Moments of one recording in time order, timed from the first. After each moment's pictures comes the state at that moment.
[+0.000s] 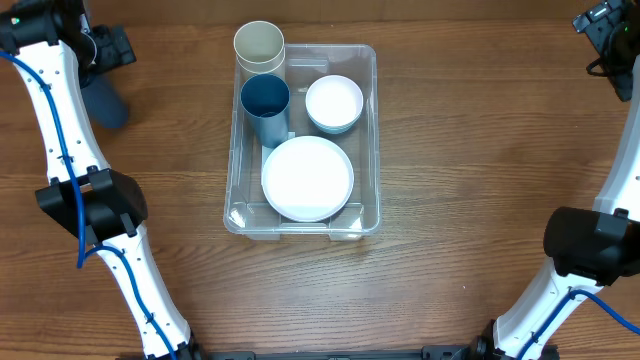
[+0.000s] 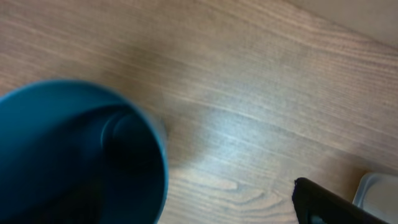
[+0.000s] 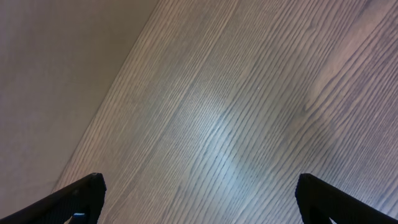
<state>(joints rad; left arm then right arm) 0.31 2.53 2.81 -1.36 0.08 -0.10 -0.29 2.08 2.50 -1.42 0.19 0.75</state>
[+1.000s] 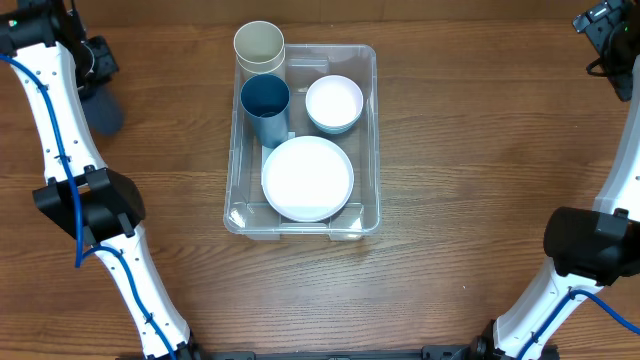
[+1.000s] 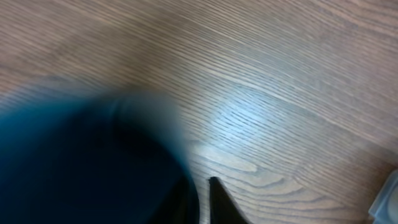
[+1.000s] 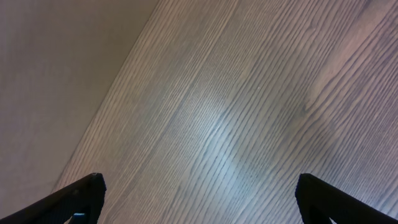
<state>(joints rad) 0.33 2.54 2.79 -1.44 0.02 -0.15 -0.29 2.08 2.50 -1.42 0.19 0.75</state>
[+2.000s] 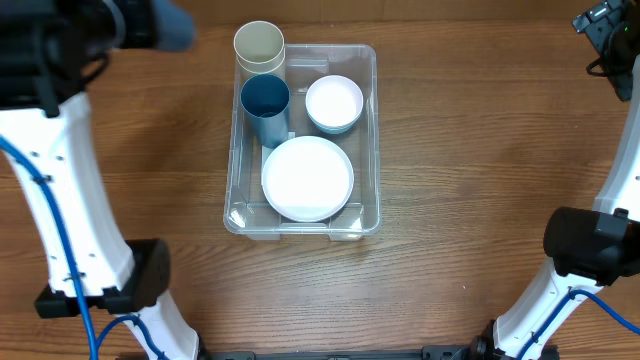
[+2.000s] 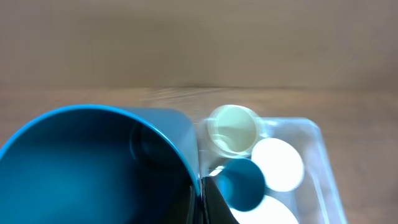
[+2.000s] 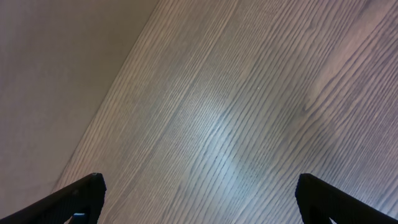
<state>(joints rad) 0.03 1.97 2.79 -1.49 0.20 -0.05 -0.29 2.08 2.50 -1.42 0.19 0.75</state>
